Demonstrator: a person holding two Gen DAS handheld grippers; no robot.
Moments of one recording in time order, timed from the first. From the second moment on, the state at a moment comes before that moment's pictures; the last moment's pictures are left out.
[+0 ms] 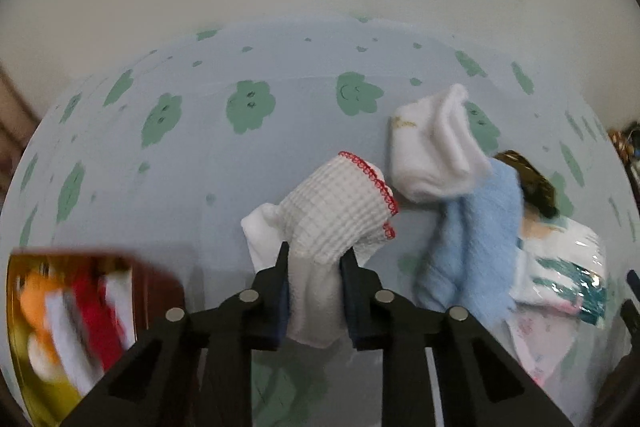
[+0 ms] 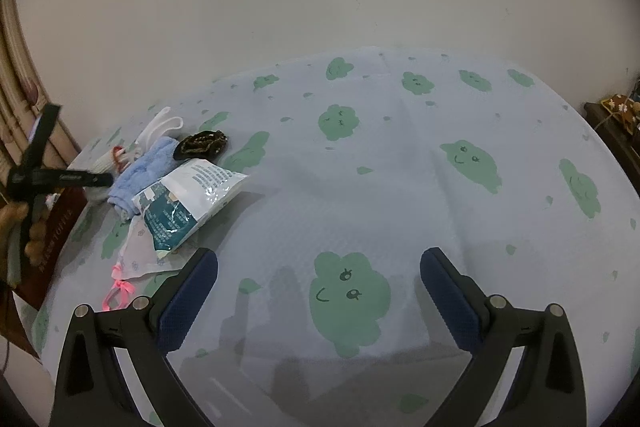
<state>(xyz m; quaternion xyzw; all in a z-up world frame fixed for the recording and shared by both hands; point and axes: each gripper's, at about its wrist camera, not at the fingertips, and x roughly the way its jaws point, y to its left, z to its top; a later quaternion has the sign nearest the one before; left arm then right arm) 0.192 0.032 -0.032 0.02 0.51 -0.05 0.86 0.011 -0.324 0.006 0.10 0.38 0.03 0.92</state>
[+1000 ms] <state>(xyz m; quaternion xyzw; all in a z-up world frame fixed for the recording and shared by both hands) 0.005 0.012 0.029 -0.09 0.48 -0.15 0.86 0.157 -0.179 -0.007 -0.17 0.55 0.28 0.77</state>
